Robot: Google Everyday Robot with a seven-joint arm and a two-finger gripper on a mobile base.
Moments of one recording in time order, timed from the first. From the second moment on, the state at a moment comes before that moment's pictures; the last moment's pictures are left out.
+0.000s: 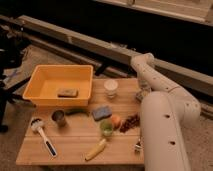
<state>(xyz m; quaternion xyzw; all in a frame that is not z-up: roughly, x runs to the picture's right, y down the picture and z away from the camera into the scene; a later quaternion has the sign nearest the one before) 0.265 0.066 0.918 -0.43 0.18 0.08 0.88</state>
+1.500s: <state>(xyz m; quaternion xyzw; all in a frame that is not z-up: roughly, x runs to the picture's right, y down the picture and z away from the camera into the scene) 0.115 0.075 0.917 -0.44 0.04 -0.09 0.89</state>
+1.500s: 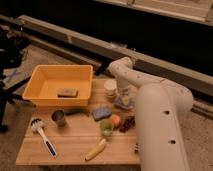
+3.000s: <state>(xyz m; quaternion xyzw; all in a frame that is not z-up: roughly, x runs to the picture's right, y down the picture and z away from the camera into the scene) 0.198 -0.005 0.972 -0.37 0.07 0.02 0.92</state>
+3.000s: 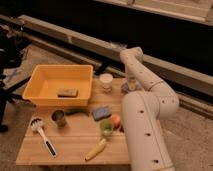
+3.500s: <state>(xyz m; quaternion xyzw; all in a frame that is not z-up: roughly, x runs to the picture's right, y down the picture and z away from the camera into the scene) 0.246 0.015 0.956 -0.39 0.09 0.02 0.92</state>
